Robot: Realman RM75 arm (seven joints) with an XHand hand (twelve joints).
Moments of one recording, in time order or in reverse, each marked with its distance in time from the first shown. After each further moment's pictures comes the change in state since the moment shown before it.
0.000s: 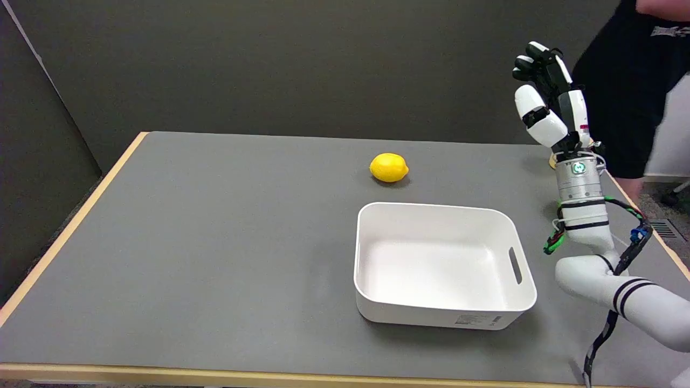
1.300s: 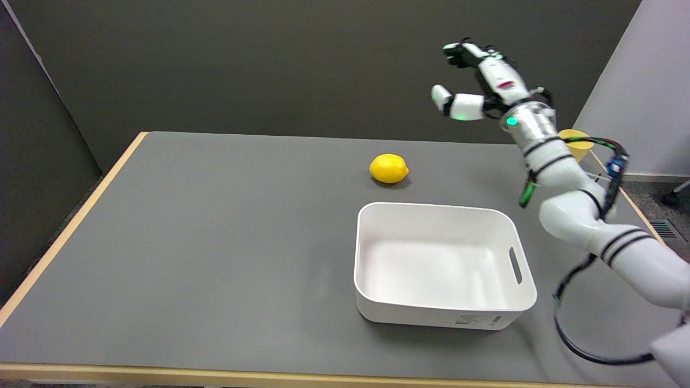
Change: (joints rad) arm 0.136 0.005 0.100 0.314 -0.265 -0.718 -0.566
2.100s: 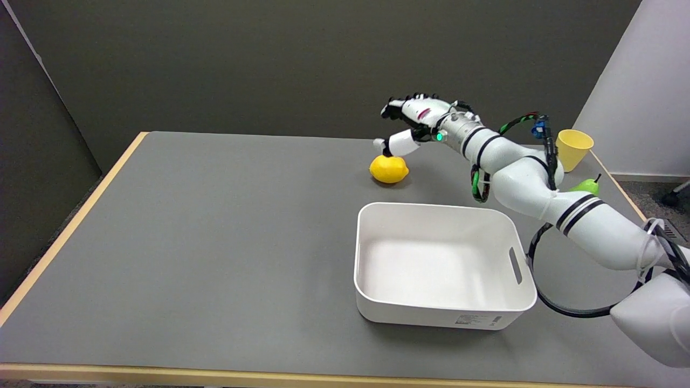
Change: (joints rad) arm 0.229 -0.071 -0.241 0.069 0.019 -0.633 -0.343
